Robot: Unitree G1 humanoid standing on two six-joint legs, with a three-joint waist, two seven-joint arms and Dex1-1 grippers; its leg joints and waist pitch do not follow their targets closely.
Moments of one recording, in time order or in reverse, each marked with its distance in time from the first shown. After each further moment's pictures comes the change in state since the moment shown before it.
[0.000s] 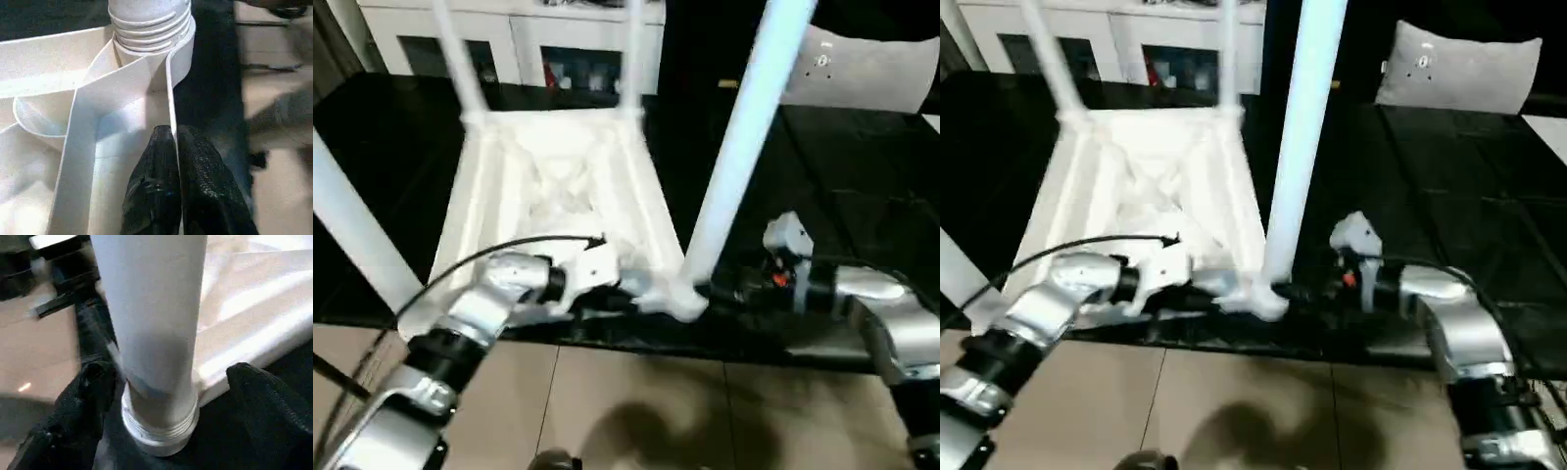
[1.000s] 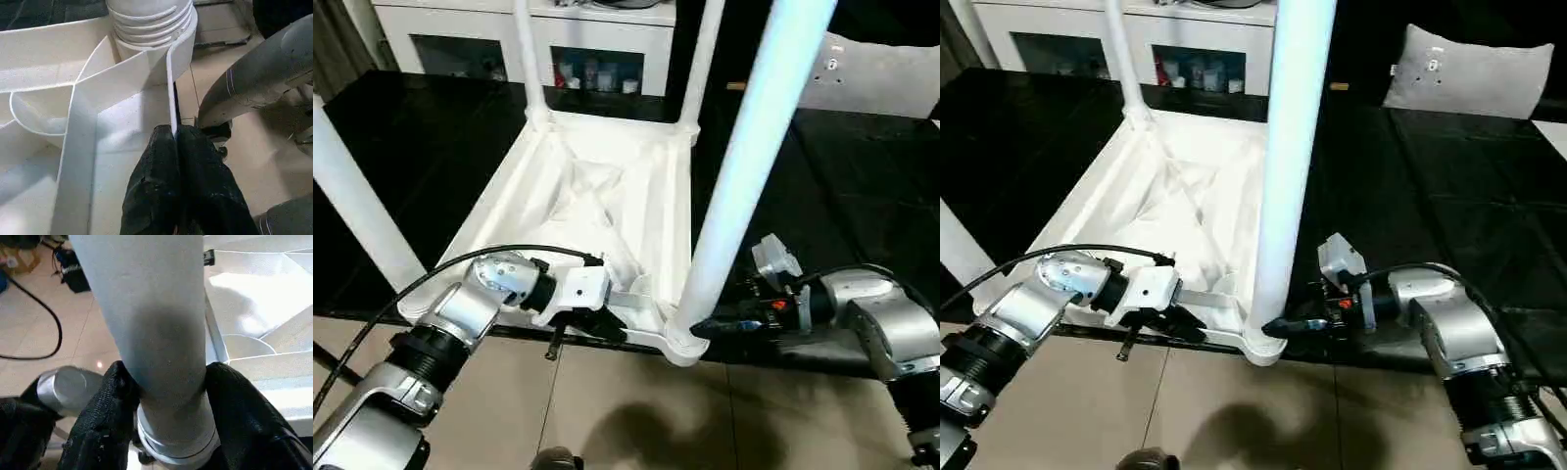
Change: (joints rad) left arm -0.004 0.049 -0.033 -0.018 0.007 -0.088 -0.154; right arm -0.033 0.005 0.078 0.034 0.057 0.043 0.218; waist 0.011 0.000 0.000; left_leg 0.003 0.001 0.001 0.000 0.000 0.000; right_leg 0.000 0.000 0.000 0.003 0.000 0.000
